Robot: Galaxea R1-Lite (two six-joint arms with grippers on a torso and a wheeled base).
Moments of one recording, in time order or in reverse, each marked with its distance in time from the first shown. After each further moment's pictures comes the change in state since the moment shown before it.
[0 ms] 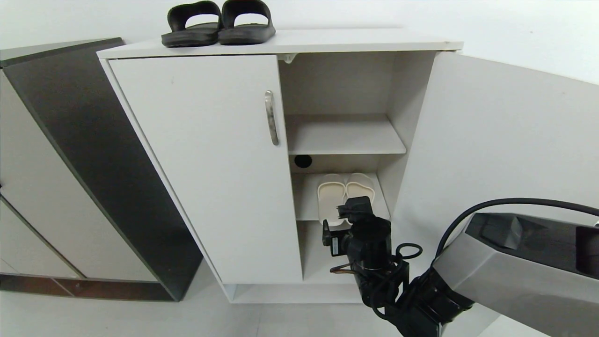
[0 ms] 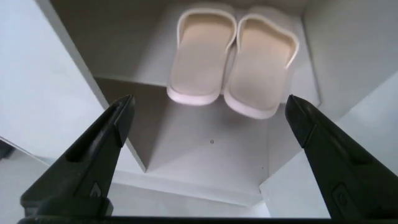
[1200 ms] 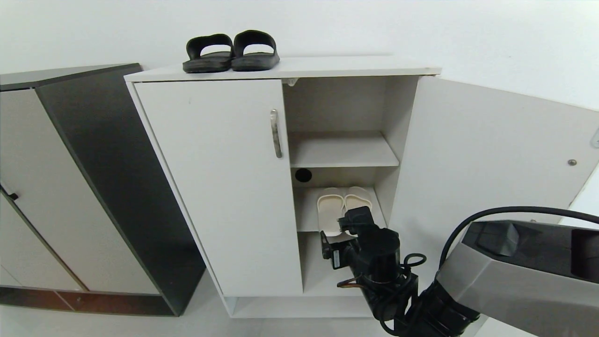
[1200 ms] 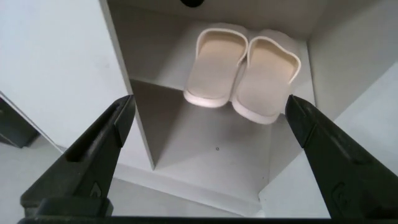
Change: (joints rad) left arm 0.000 0.000 0.000 0.000 0.000 0.004; right arm -0.006 0.001 0.101 -0.101 0.104 -0.021
